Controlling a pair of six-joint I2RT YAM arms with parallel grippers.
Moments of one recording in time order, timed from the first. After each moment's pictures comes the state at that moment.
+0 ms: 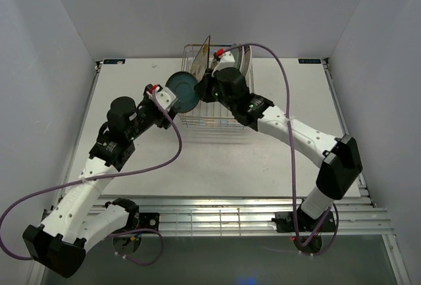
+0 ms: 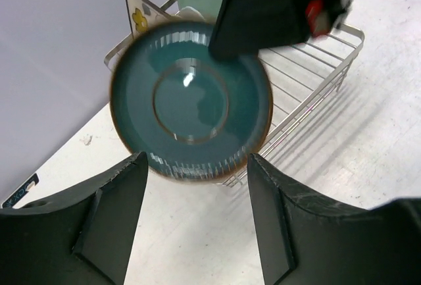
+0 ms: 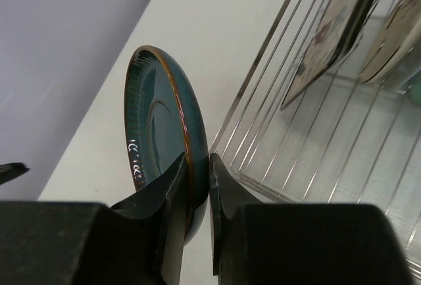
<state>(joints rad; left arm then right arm) -0.43 0.92 0.93 -0.15 0.25 0.42 0.84 1.66 1.46 -0.07 0.16 0.49</state>
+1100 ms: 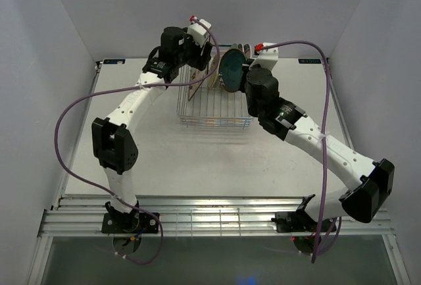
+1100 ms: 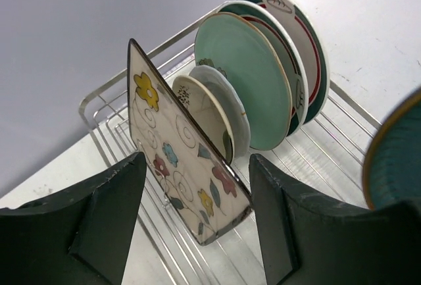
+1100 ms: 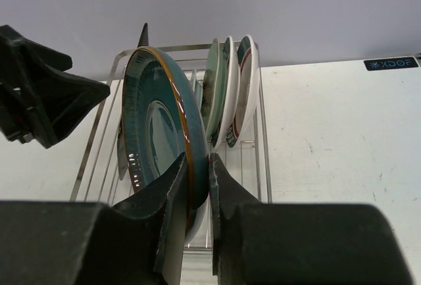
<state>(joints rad) -0.43 1.87 1.84 -0.24 0.19 0.24 0.81 1.36 1.35 -0.11 0.74 0.25</state>
